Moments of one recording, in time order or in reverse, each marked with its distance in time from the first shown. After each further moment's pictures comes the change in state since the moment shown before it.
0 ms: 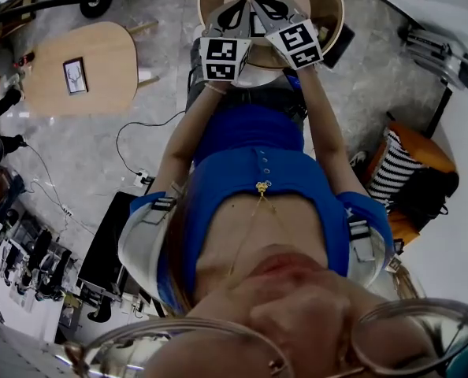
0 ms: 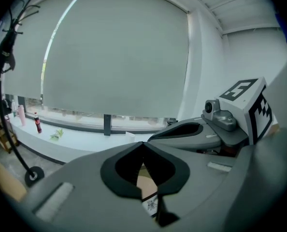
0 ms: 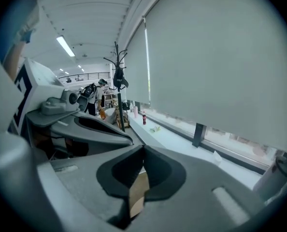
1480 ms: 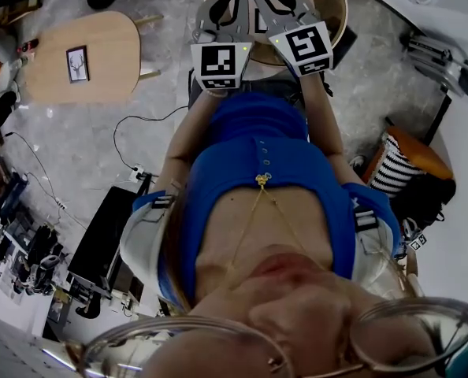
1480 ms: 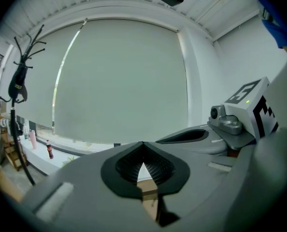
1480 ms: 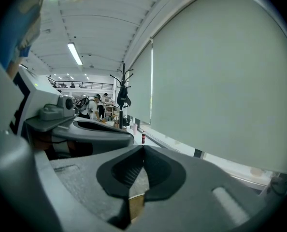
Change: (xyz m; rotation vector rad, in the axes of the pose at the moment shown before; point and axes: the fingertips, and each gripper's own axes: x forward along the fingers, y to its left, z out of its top) left arm -0.071 -0.002 0.097 0.106 -0.278 0.130; right arm -0.048 0.028 0.104 -0.083 -0.211 -0.035
